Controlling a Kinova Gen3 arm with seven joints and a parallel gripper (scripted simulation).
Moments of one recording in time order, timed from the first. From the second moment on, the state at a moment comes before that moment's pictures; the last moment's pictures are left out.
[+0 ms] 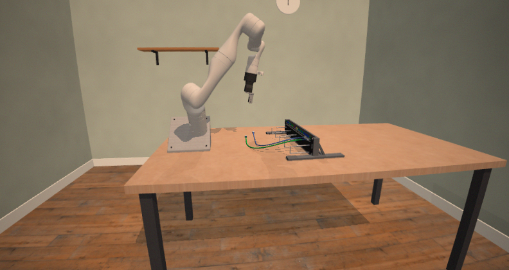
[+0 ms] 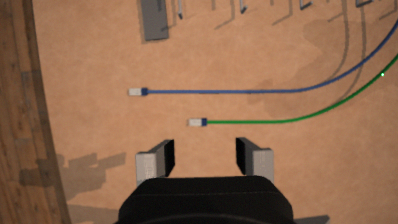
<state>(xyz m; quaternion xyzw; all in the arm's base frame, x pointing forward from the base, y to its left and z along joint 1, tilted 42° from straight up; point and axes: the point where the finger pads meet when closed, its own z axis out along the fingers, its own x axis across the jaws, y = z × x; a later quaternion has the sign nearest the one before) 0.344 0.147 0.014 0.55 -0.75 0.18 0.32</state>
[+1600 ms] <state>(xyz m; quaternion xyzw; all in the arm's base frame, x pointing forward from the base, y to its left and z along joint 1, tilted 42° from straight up) 0.354 0.195 -0.001 0.60 -0.71 0.23 0.28</state>
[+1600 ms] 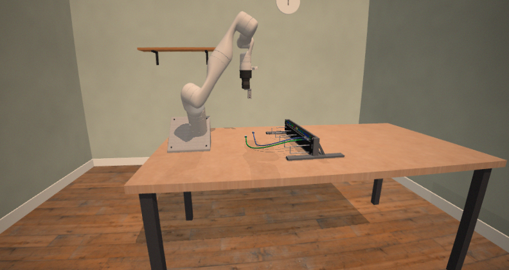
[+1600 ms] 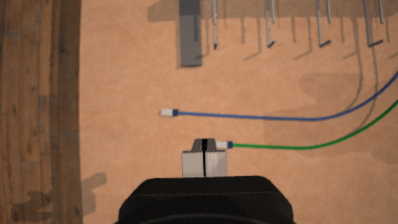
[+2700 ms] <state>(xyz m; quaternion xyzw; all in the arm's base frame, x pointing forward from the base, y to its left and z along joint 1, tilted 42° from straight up) 0.356 0.194 -0.002 0.58 -0.74 0.24 0.26</state>
